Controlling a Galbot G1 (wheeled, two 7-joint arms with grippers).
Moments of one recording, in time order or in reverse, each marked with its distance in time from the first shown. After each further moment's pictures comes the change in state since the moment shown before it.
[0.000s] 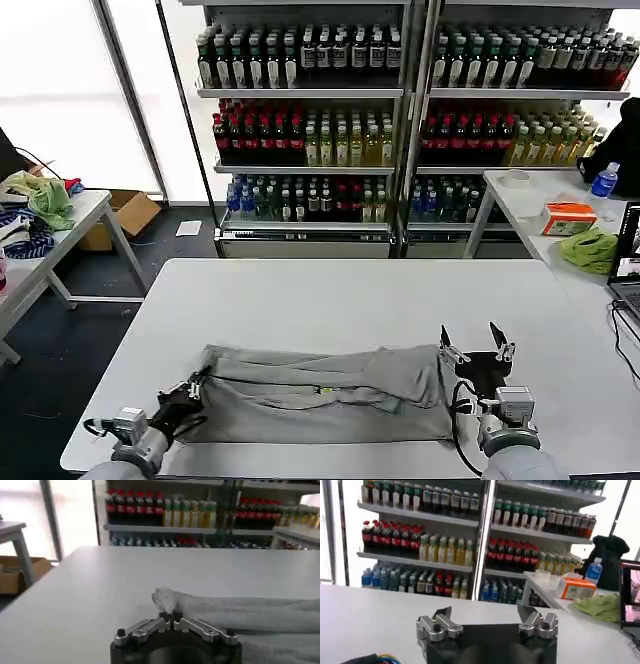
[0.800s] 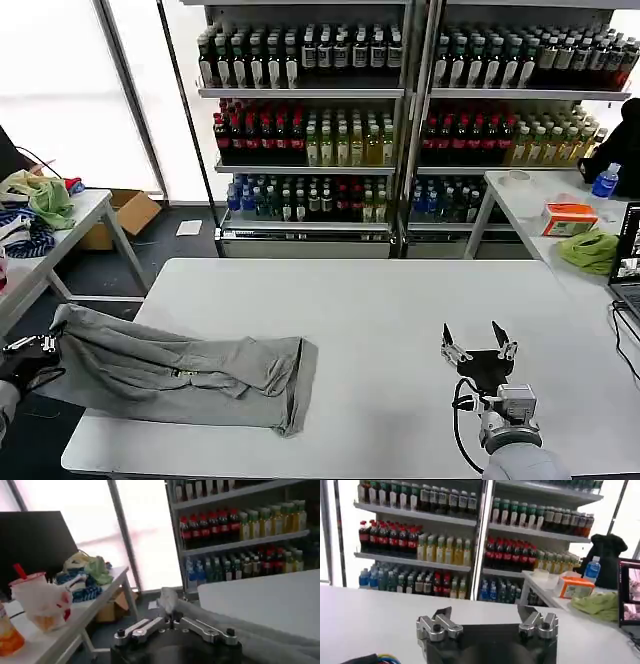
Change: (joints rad) left arm -0.027 0.316 -0.298 0.139 -0.144 0.010 -0.008; right arm -0.007 0.002 0.015 -0.003 0.009 0.001 0.006
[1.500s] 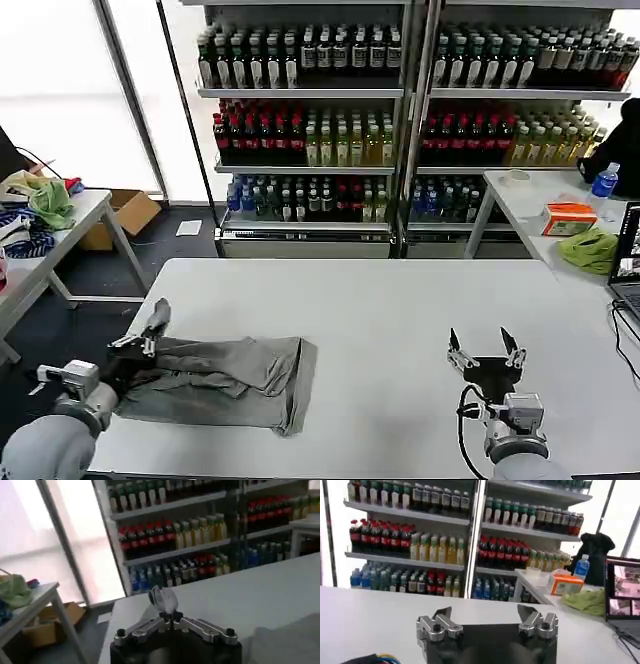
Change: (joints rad) left arm -0.050 -0.076 0.338 -0.237 0.093 0.063 -0.080; right arm -0.058 0.043 0.032 0.039 -0.038 0.000 0.005
